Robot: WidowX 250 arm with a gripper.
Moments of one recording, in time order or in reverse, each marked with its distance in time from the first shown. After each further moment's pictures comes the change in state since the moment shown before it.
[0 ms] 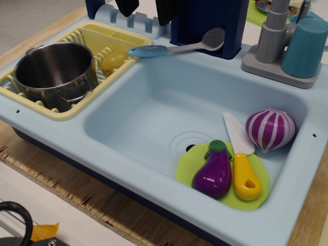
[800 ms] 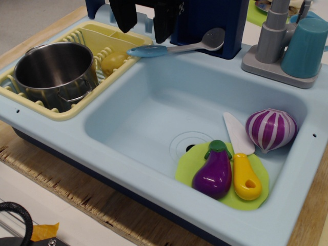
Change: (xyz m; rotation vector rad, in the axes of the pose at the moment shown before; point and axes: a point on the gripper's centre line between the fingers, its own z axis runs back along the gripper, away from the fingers) arm -0.006 0.005 -0.027 0.015 0.092 -0.022
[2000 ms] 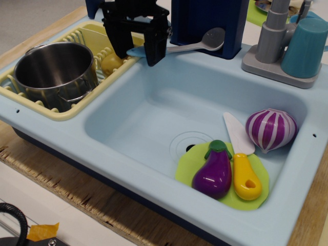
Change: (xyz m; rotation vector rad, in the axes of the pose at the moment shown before) arm -0.012 0.009 -0.031 -0.110 0.051 -0.008
